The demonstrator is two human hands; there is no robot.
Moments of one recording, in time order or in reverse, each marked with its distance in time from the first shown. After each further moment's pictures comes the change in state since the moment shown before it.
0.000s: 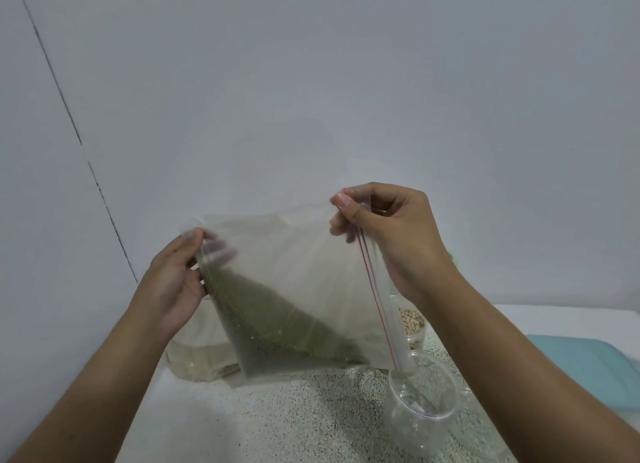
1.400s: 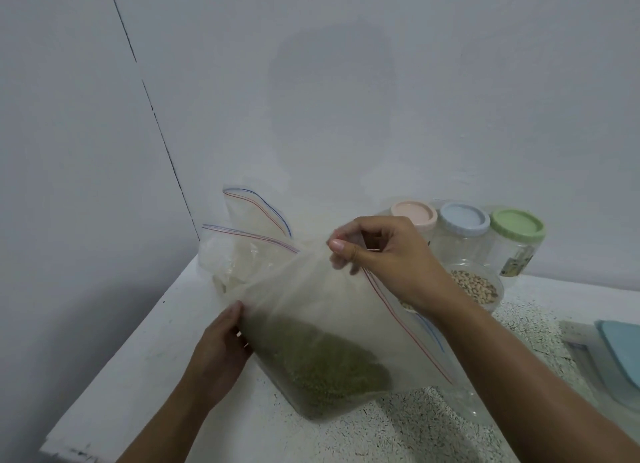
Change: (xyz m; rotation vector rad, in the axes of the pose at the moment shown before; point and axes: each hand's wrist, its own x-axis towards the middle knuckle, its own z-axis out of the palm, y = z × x) left_hand -0.081 -0.139 -0.112 -0.129 0.189 -0.379; right_hand -0.027 0.102 0.055 -0.238 -0.366 0.207
